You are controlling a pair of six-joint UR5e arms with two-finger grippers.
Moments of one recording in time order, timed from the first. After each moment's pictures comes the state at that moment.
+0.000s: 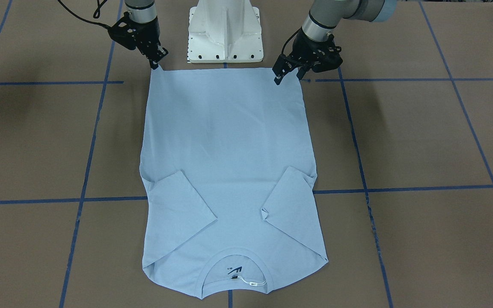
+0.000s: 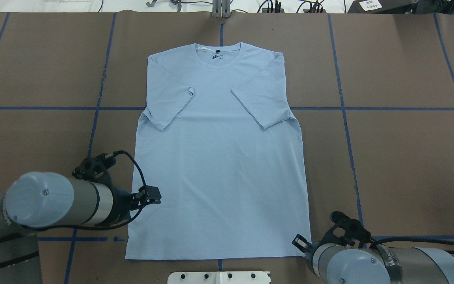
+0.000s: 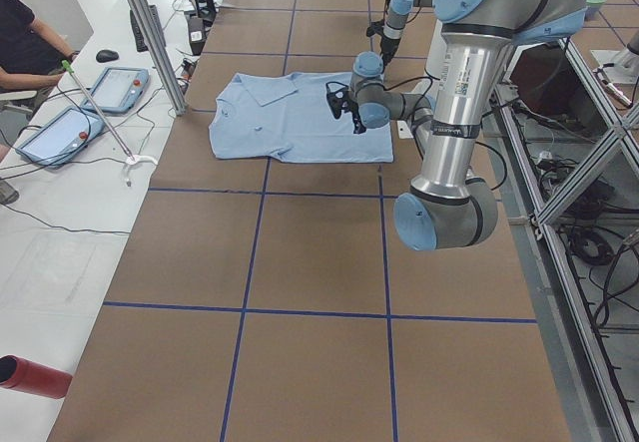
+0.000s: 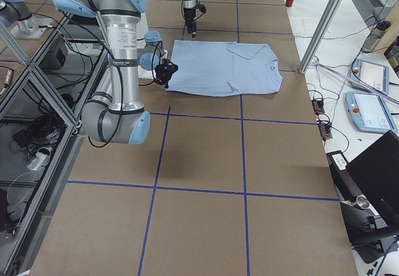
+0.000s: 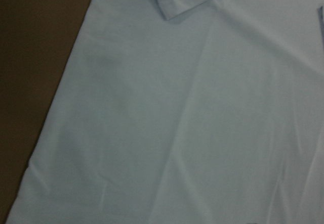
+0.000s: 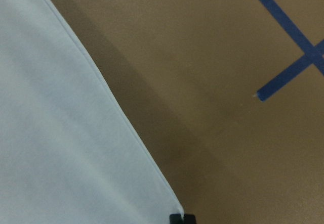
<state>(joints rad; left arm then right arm) -0.28 -1.72 -2.08 -1.91 -1.72 -1.87 0.04 -1.45 2.18 -1.58 1.50 2.22</state>
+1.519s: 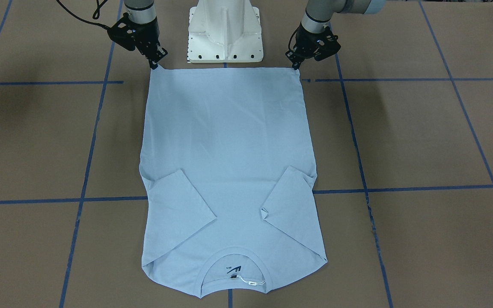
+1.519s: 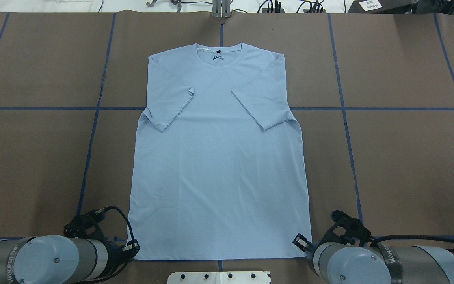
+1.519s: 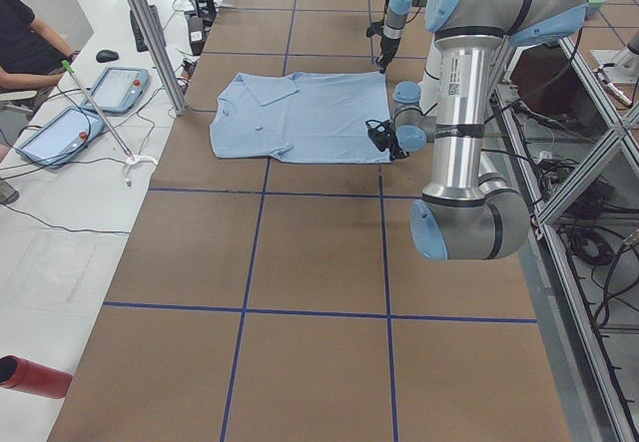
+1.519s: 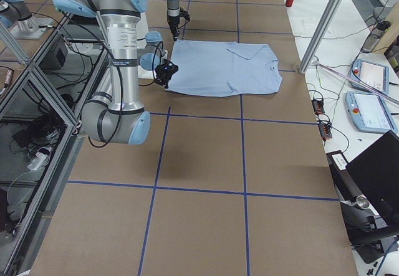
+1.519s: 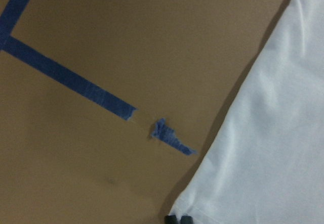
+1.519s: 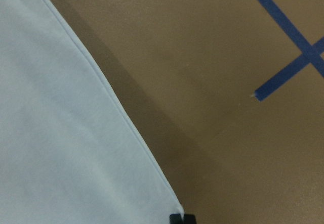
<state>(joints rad) -0.10 -1.65 -2.09 -1.91 -1.65 -2.04 0.05 -1.46 2.18 -1.58 1.51 2.21</state>
